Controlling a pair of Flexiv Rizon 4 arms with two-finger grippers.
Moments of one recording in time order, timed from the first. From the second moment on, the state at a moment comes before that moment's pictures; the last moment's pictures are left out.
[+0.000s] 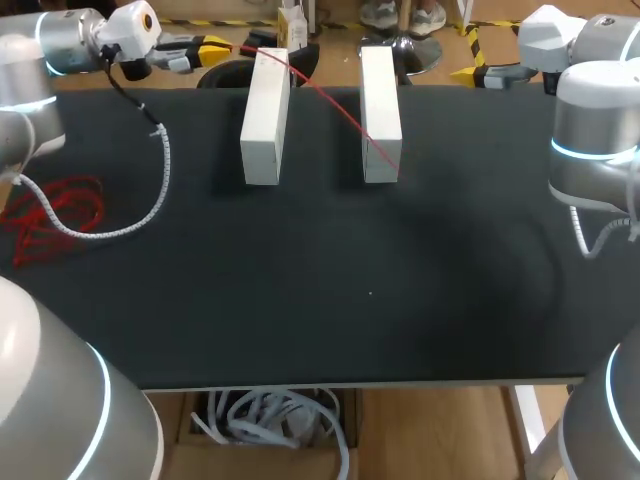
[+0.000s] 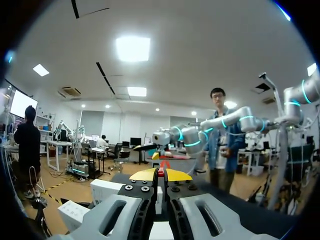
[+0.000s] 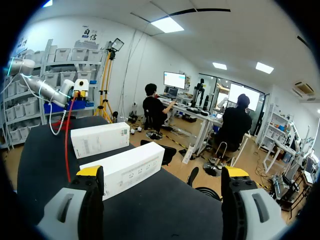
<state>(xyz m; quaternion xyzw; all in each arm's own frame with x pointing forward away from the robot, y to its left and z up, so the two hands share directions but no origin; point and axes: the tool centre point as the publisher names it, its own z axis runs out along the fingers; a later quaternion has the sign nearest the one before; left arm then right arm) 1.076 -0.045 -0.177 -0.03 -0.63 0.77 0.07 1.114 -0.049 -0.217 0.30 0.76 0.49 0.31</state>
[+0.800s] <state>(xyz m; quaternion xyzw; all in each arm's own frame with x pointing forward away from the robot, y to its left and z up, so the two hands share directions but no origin) 0.972 -0.071 -0.128 -0.10 -0.52 0.84 0.07 1.114 -0.049 -0.217 0.30 0.76 0.49 0.31</state>
